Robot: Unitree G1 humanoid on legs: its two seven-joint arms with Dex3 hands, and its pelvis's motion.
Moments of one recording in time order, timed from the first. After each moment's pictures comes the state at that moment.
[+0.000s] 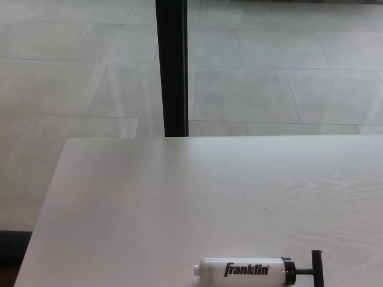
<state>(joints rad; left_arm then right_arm) 0.52 0.55 0.47 1.27 -0.11 -0.15 -0.23 0.38 -0.62 -0.50 0.91 0.07 -0.25 0.15</state>
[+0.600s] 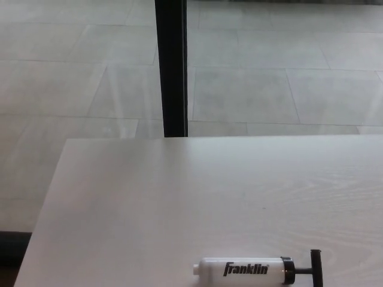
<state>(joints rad) 0.37 0.64 0.77 1.27 -0.26 -0.17 -0.26 0.27 -0.70 -0.86 0.82 0.25 -0.09 0.11</state>
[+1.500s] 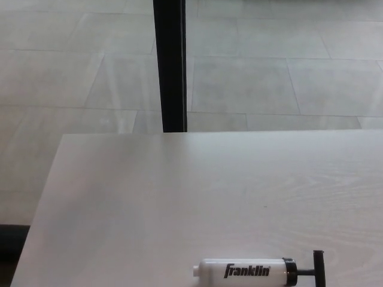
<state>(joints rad) -0.03 0.37 0.38 0.31 -0.19 -0.16 -0.20 0.00 -0.37 -0.59 0.18 0.28 -0.05 0.08</state>
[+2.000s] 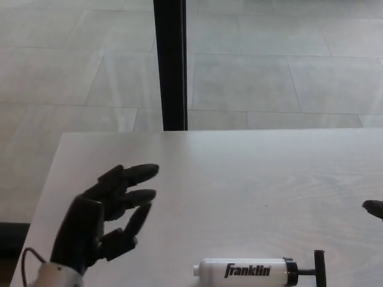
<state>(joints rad) -0.04 0.21 -0.07 -0.03 0.00 -0.16 -0.17 0.00 -0.12 -0.33 -0.02 0.26 -0.04 0.07</state>
